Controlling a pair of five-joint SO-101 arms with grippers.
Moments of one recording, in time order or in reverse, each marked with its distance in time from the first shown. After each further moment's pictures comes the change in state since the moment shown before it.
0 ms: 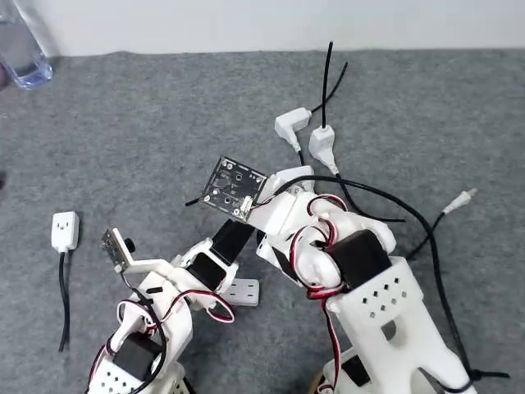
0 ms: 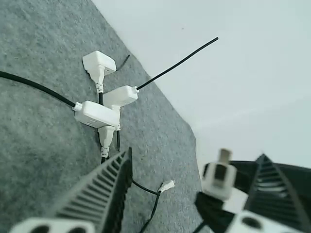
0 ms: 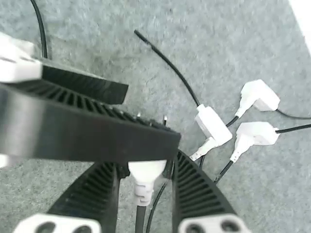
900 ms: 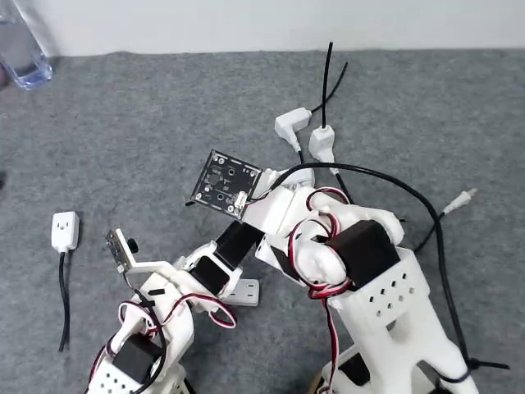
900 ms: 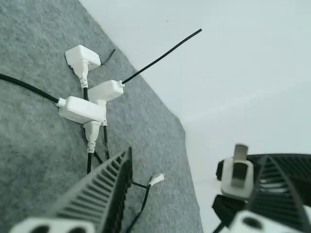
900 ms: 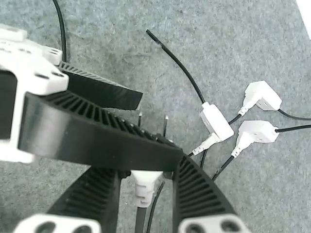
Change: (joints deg) left arm 1.8 -0.3 -0.4 -0.2 -0.2; right arm -2.5 4.0 -12.8 11.4 -0.2
